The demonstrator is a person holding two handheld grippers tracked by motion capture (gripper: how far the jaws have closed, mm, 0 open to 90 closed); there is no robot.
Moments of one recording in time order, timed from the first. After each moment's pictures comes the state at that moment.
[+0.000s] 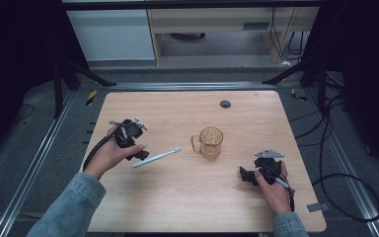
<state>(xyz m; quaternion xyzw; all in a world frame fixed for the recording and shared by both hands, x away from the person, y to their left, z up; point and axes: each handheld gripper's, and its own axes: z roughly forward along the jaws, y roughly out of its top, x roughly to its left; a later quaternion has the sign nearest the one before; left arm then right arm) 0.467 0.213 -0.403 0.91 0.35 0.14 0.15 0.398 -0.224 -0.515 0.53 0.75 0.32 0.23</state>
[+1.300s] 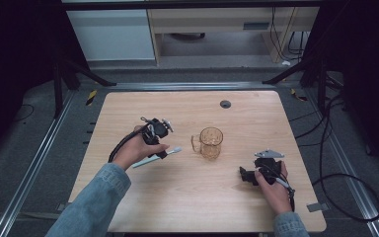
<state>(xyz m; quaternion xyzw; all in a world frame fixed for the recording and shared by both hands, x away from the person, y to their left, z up) 0.486 0.144 -0.414 0.95 0.29 0.11 0.09 0.398 -0.224 -0.515 0.53 0.75 0.32 0.23</state>
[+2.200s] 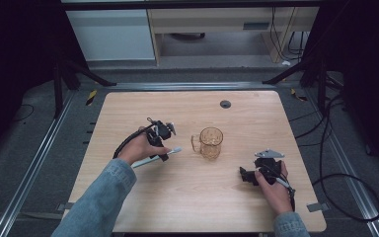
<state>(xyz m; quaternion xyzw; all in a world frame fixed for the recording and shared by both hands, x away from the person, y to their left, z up) 0.504 0.140 -0.440 0.96 0.28 0.04 0.06 0.397 -0.225 -0.515 0.53 0.75 0.32 0.22</state>
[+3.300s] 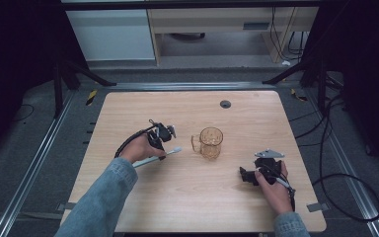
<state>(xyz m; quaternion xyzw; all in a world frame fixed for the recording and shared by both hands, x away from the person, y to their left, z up) 0.511 0.142 -0.454 0.96 0.26 0.04 0.04 0.397 -0.225 -0.515 0.53 0.75 0.32 0.22</state>
